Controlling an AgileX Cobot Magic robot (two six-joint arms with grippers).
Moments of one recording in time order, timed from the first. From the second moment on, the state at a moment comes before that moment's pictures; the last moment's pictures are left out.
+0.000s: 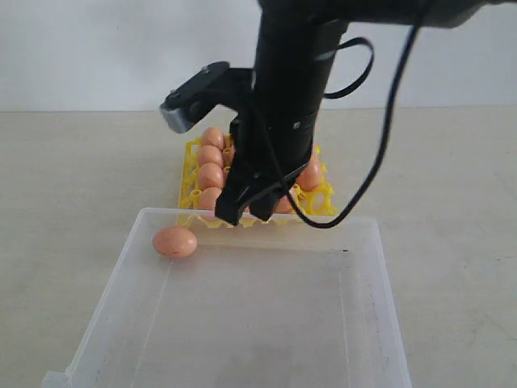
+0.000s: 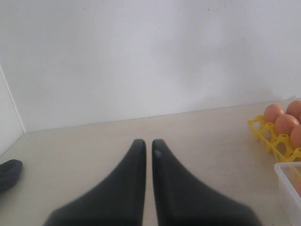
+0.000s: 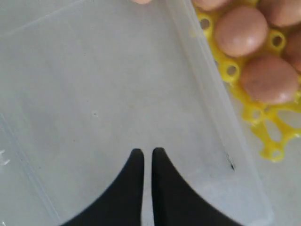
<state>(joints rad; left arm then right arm) 0.04 0.00 0.00 -0.14 0.10 0.26 0.60 1.88 -1.62 0.06 1.21 -0.40</state>
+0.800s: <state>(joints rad) 0.04 0.00 0.00 -0.14 0.10 0.26 0.78 2.14 -1.66 0.13 0.75 -0.89</state>
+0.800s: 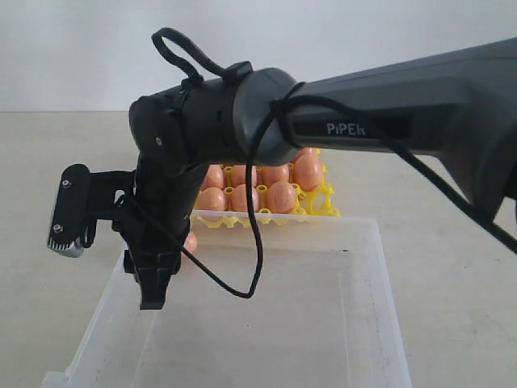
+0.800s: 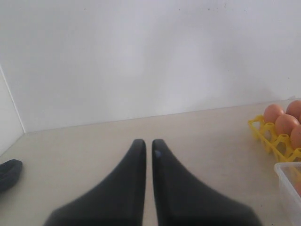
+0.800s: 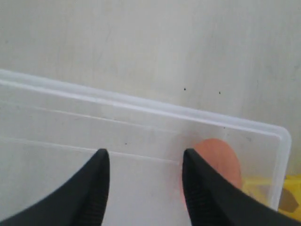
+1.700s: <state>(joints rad) 0.04 0.00 0.00 -0.14 0.10 0.26 0.79 2.23 -1.66 -0.19 0.55 -0.62</state>
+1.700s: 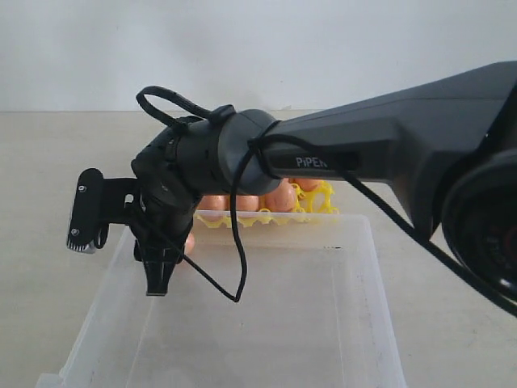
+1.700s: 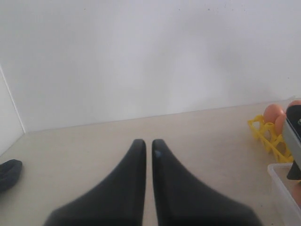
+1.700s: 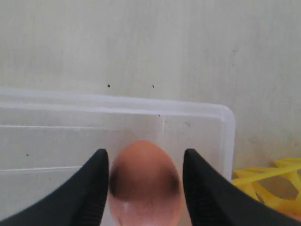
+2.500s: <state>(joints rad) 0.04 0.00 0.00 -0.14 0.10 0.26 0.75 2.25 -1.67 -0.17 0.63 -0.49</state>
